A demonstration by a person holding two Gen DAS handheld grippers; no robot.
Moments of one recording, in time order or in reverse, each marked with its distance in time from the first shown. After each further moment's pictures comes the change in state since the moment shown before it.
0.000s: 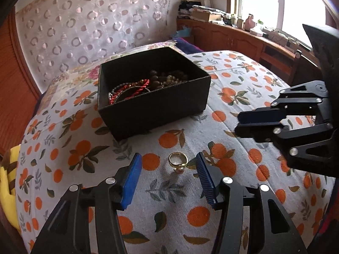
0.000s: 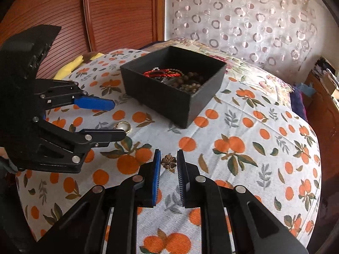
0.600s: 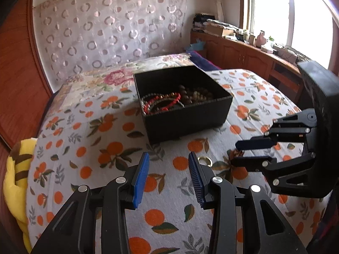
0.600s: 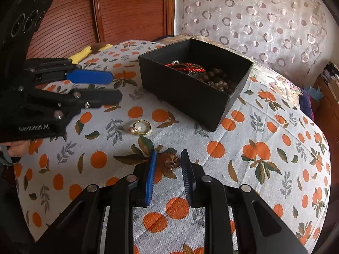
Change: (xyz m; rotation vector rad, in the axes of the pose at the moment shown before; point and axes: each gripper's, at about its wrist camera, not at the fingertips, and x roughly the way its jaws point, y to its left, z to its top) left arm -0.030 0.030 -0.007 -0.077 -0.082 0.041; right arm 0.022 0.027 0.004 -0.054 0.044 0.040
